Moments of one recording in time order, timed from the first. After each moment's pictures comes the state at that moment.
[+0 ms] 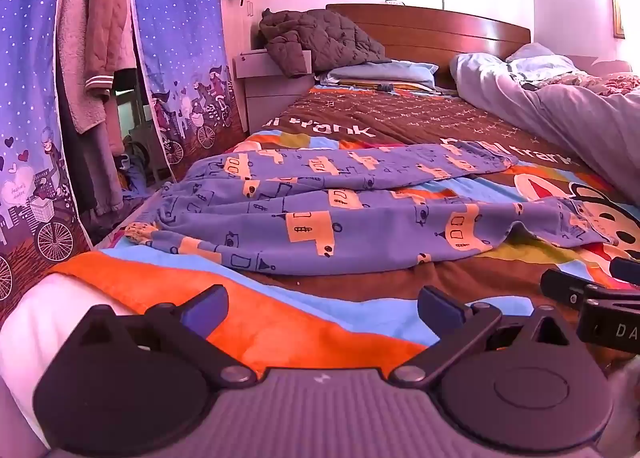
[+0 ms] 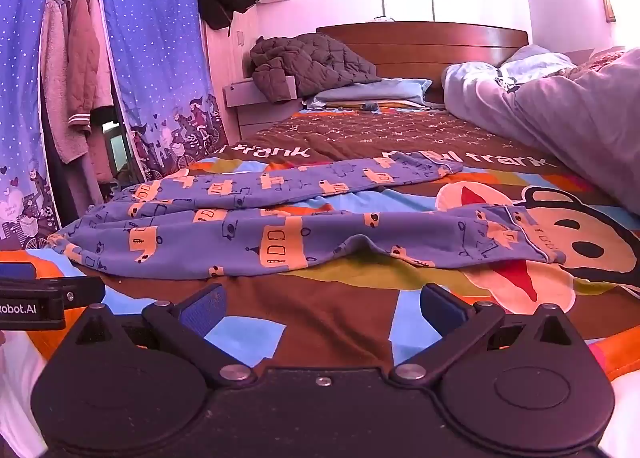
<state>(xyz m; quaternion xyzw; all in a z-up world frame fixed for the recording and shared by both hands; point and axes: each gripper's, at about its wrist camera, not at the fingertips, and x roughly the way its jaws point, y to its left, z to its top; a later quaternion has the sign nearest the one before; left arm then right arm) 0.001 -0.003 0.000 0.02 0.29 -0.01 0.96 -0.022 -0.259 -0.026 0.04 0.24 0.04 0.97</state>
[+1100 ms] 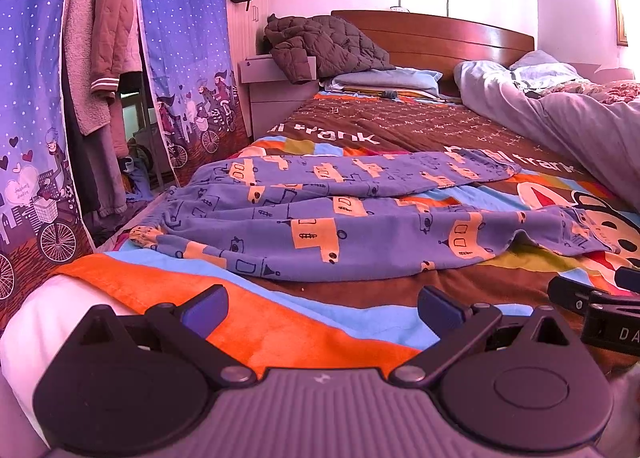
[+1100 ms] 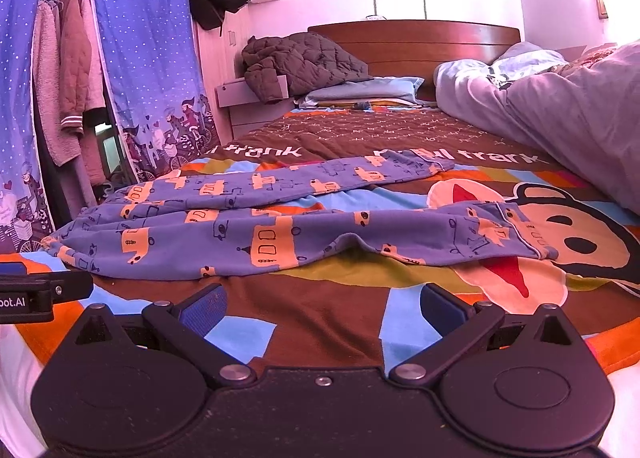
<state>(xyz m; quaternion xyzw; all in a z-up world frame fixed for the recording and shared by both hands) -0.002 0.002 0.002 0.01 0.28 0.00 0.96 -0.026 -0.263 -0.024 0.04 0.25 0.03 0.97</state>
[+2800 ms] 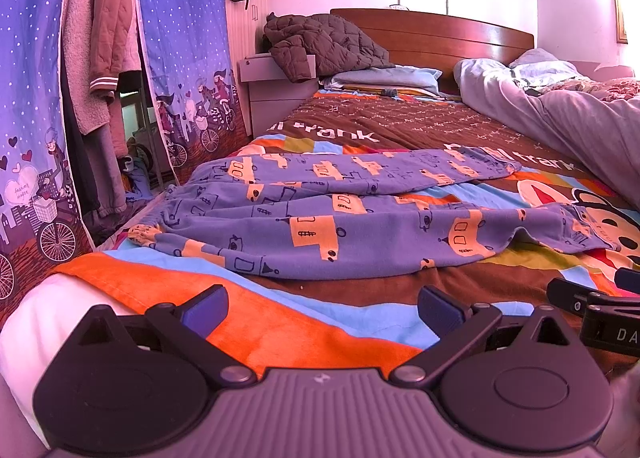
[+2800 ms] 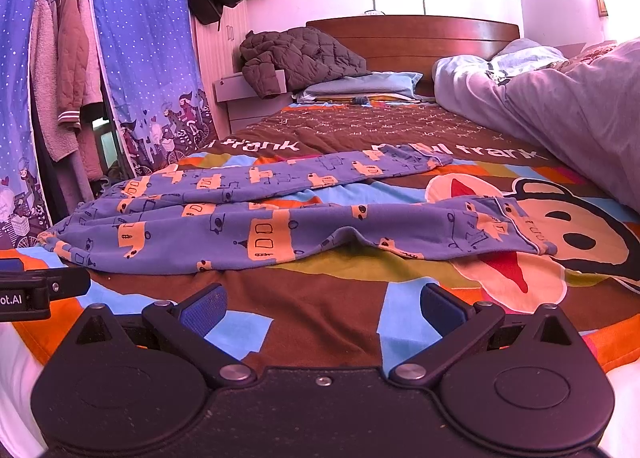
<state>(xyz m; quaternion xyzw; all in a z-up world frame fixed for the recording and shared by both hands) -0.002 0.003 0.004 0.02 0.28 0.00 0.96 -0.023 -0.265 -0.027 0.04 0.25 0.03 0.97</state>
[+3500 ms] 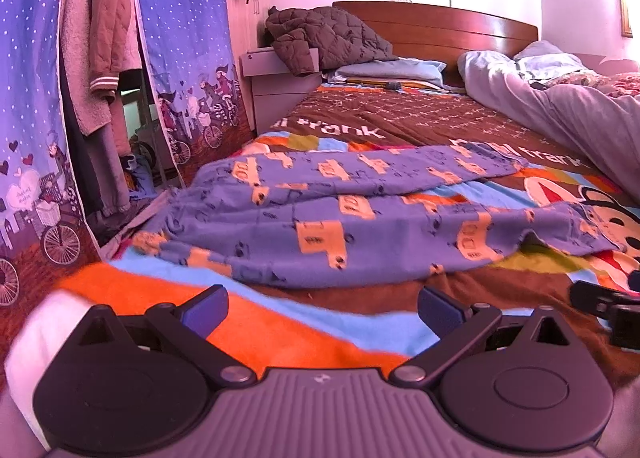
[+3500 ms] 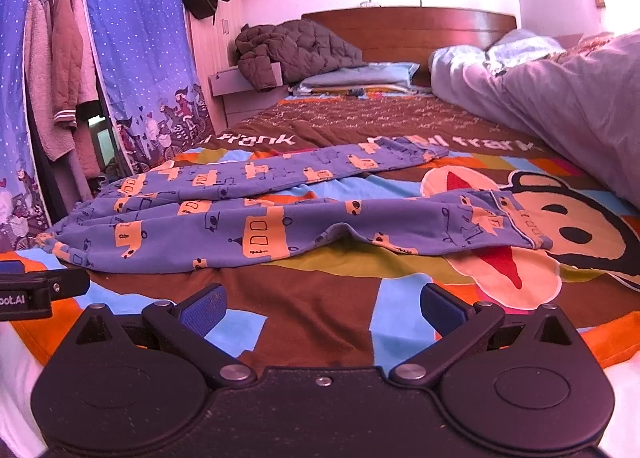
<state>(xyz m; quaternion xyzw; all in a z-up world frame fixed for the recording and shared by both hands) 0.014 0.005 0.009 0.03 0.30 0.00 0.95 -0.019 -0.278 -0.021 0.05 0.27 0.04 0.96</state>
